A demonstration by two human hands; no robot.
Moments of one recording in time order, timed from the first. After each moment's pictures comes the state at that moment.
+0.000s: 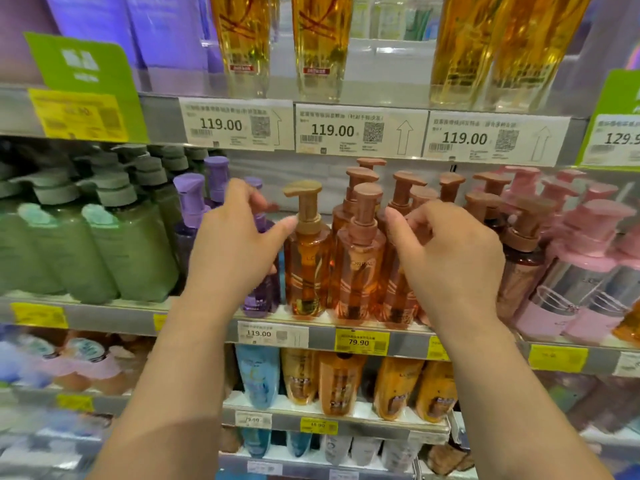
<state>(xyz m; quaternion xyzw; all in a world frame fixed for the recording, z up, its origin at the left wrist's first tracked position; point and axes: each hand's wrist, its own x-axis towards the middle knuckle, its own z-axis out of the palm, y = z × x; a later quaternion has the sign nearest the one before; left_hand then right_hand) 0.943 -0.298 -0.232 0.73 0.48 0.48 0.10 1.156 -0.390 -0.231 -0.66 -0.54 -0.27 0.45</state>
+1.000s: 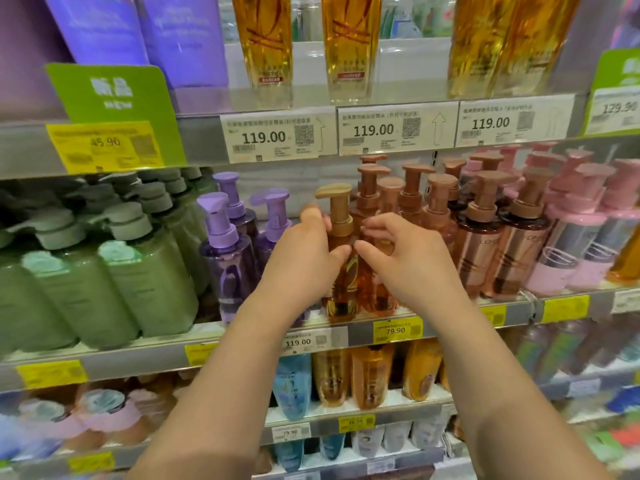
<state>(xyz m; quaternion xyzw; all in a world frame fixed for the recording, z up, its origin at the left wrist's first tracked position) 0.954 -0.279 -0.238 0.84 0.38 0.33 0.18 1.091 -0.367 -0.250 -0.72 -0.54 -0.01 0.44</state>
